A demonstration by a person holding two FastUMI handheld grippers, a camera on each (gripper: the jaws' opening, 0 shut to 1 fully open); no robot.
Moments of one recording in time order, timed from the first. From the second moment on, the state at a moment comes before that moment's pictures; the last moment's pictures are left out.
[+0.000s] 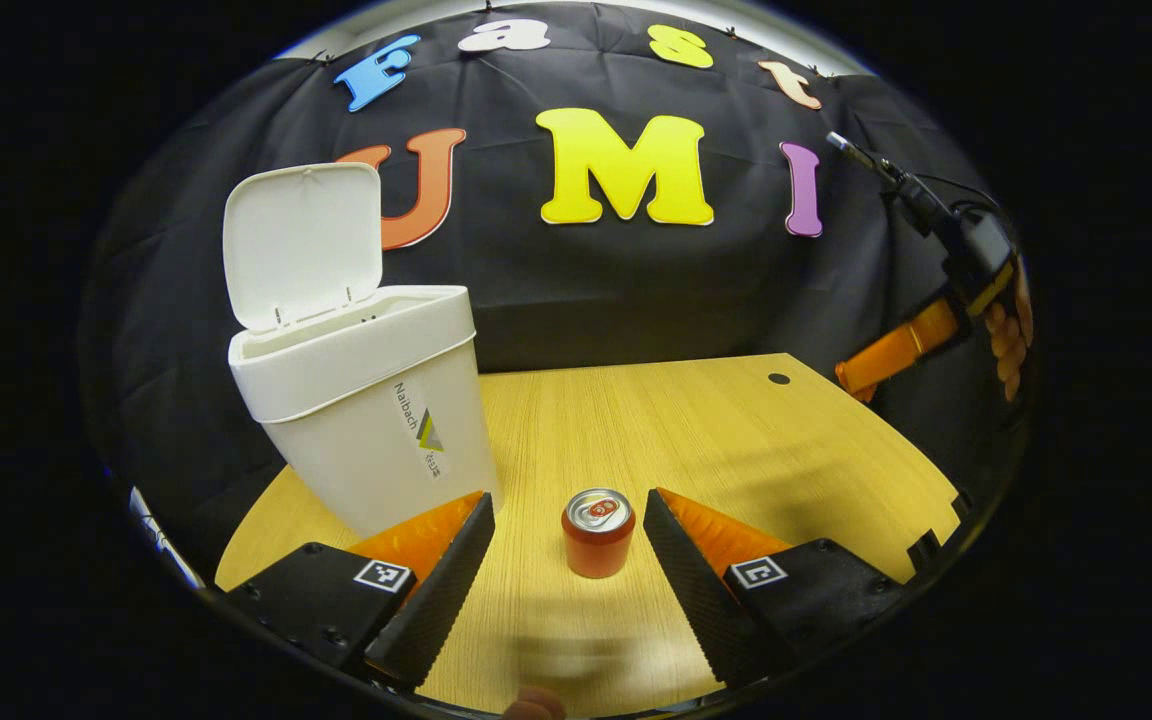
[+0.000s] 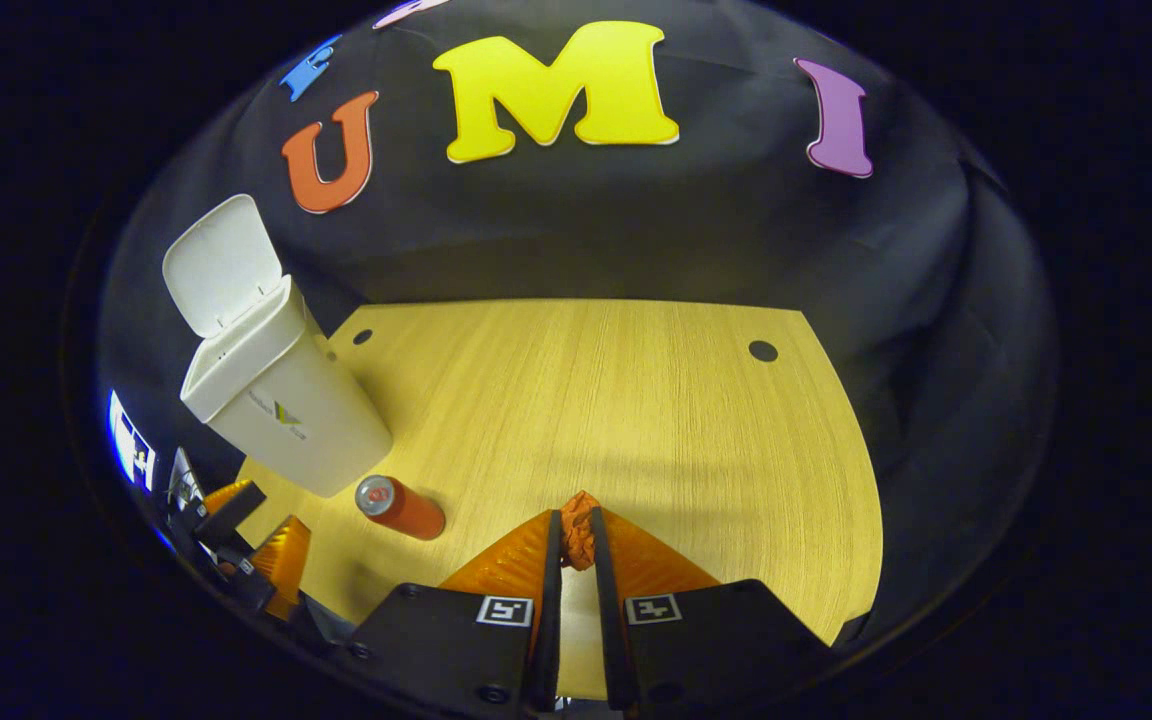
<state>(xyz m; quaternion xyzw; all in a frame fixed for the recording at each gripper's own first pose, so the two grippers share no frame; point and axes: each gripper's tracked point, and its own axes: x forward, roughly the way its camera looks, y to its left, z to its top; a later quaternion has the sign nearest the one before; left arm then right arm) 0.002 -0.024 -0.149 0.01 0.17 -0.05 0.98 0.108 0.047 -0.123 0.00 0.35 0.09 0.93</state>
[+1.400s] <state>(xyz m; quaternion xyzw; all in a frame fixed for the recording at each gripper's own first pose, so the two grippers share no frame) 0.003 0.042 -0.167 -0.02 0.16 -0.08 0.98 0.148 0.469 -0.073 -0.04 0.28 0.38 0.88</state>
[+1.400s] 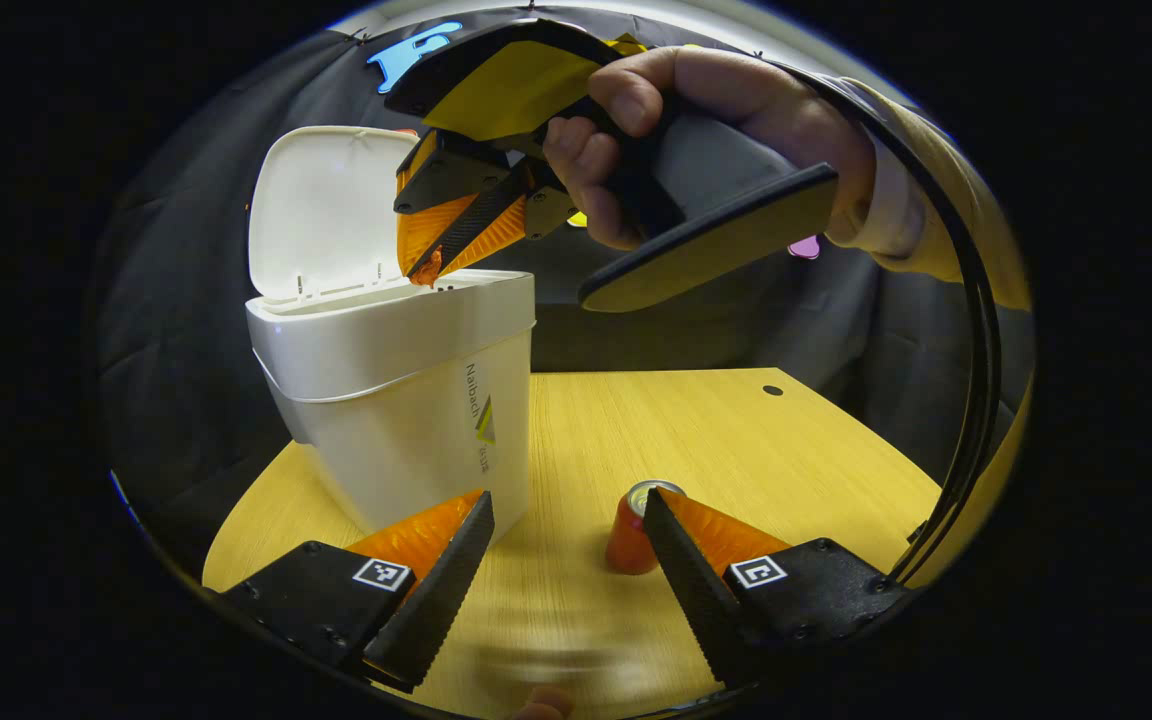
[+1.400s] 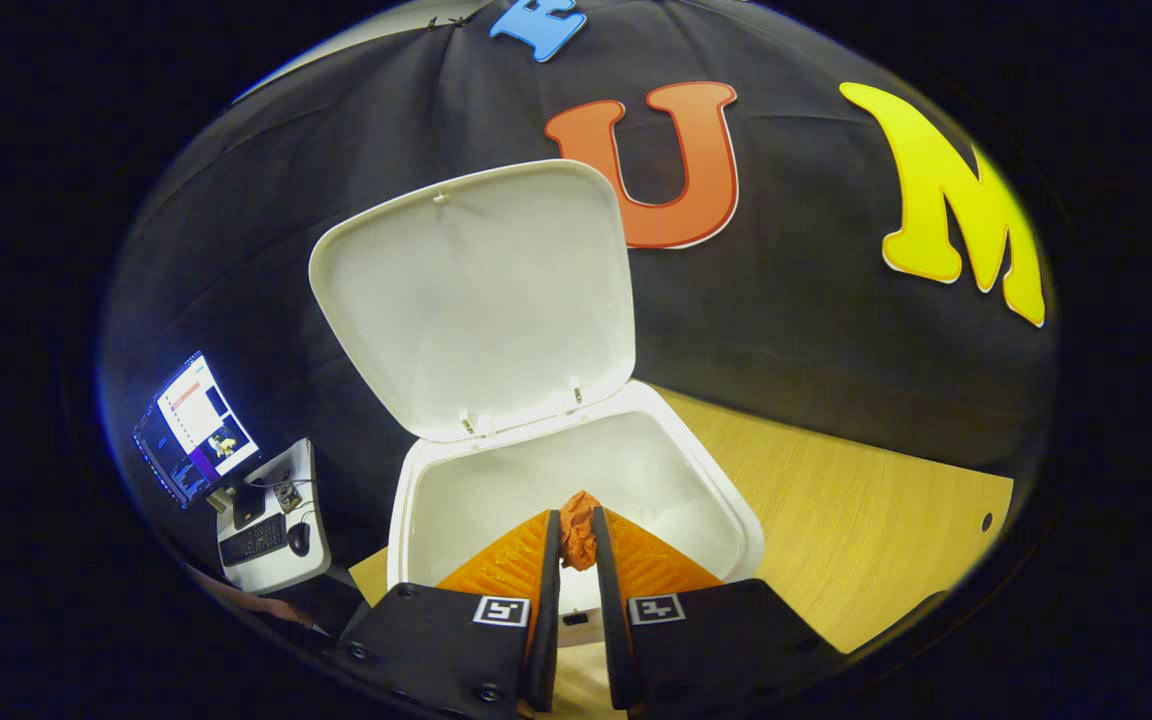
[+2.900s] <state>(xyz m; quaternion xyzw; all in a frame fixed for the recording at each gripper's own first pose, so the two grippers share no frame) 0.026 -0.041 -0.248 0.01 0.20 -0.13 0.97 0.107 0.178 -0.064 0.02 0.26 0.26 0.93</state>
